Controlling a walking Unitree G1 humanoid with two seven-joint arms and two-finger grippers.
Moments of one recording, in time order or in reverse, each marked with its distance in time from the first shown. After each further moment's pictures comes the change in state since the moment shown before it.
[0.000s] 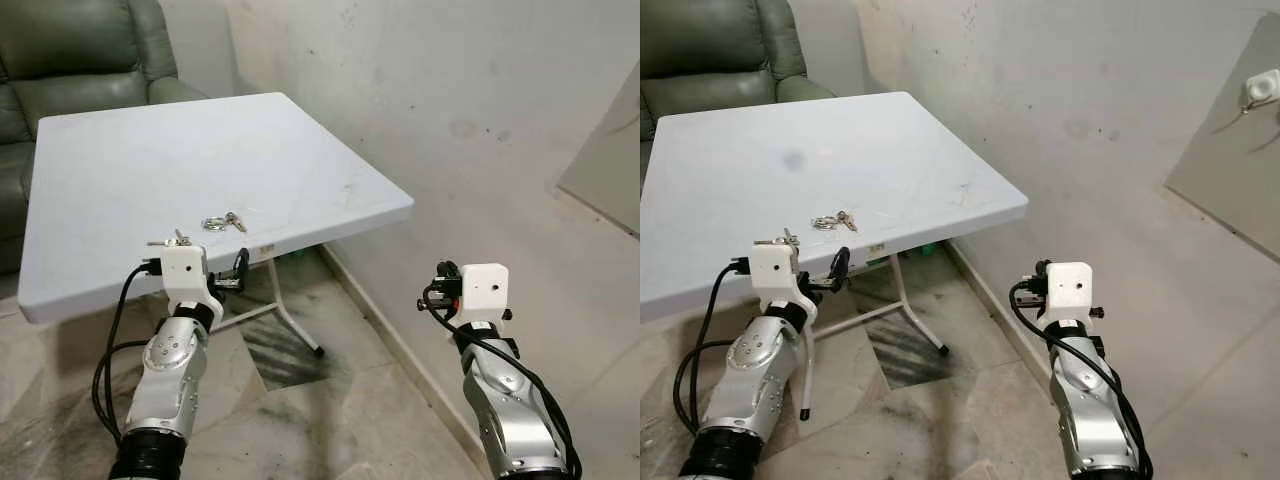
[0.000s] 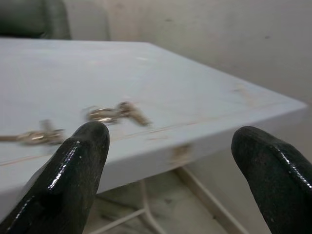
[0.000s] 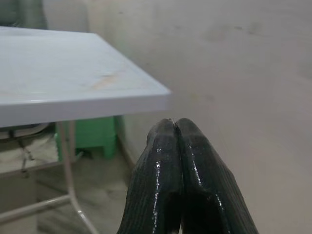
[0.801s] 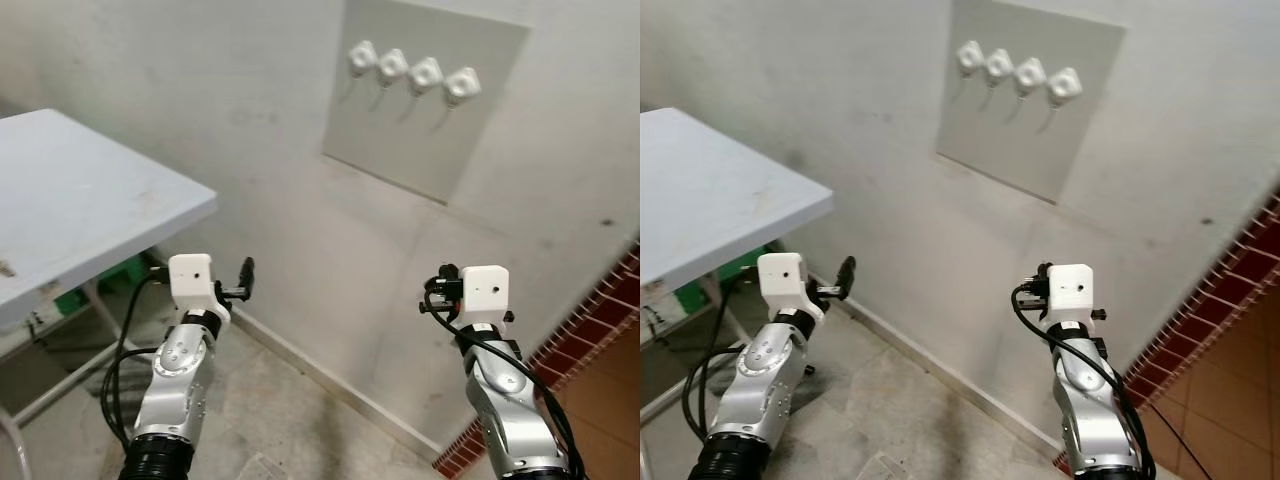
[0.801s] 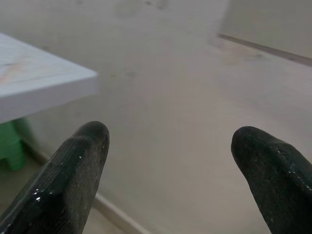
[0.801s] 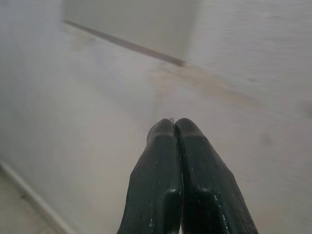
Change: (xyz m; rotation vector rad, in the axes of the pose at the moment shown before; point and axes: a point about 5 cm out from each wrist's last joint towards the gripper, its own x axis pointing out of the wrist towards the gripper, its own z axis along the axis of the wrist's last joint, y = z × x) left arm -0.005 -0.007 -0.013 -0.040 0.053 0.033; right arm -0.003 -0.009 -0.008 -0.023 0.033 -0.012
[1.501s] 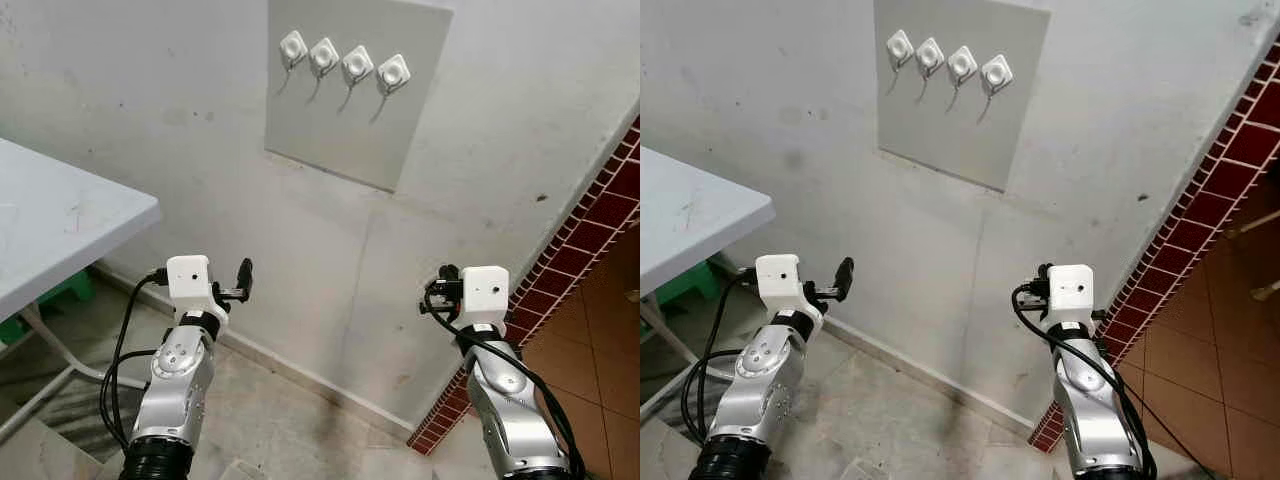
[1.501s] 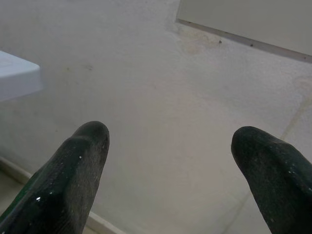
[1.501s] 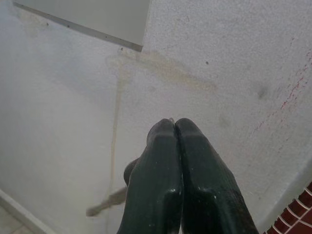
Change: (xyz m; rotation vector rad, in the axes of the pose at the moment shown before) left arm 0.000 -0.004 0.000 -0.003 0.002 -0.016; right arm 0.001 -0.001 0.000 -0.003 0.002 -0.003
